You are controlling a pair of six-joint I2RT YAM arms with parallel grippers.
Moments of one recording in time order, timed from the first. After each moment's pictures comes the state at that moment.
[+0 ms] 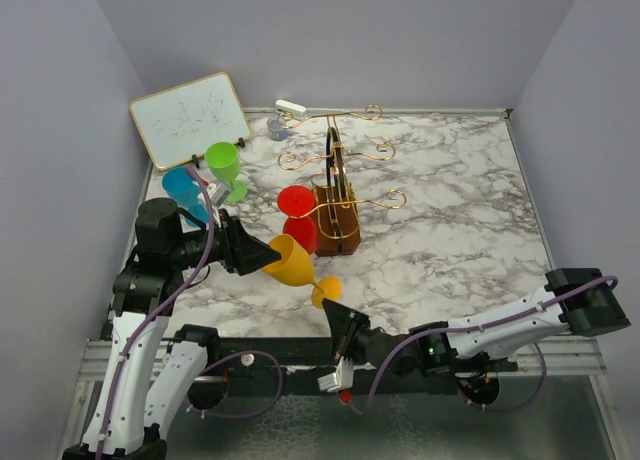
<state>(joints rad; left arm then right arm) -0.14 0.65 0.90 -0.68 0.97 -0.40 1.74 1.20 0.48 0.32 0.65 -1.63</state>
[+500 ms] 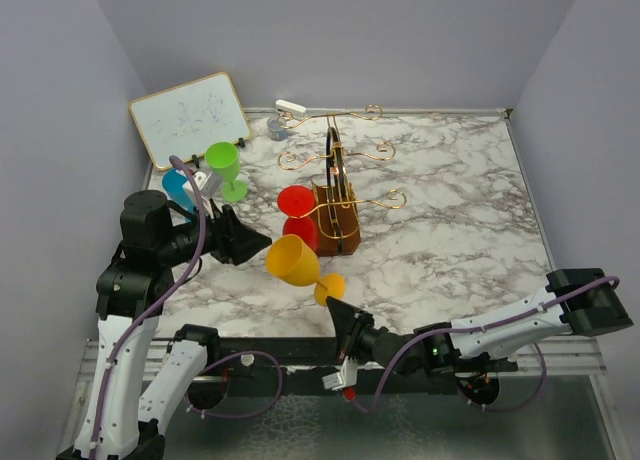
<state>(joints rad) -0.15 0.68 1.05 -0.81 0.80 -0.31 1.74 1.19 0.43 0.39 0.67 -1.71</state>
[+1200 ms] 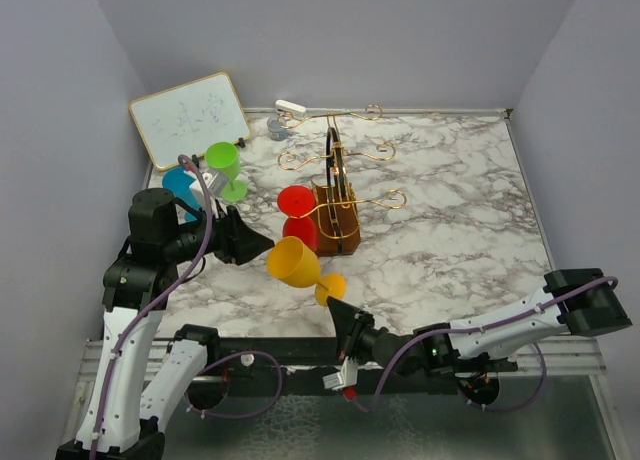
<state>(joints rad) -0.15 0.71 1.05 -0.81 0.79 -0.30 1.74 1.18 0.41 0.41 0.68 -1.72</state>
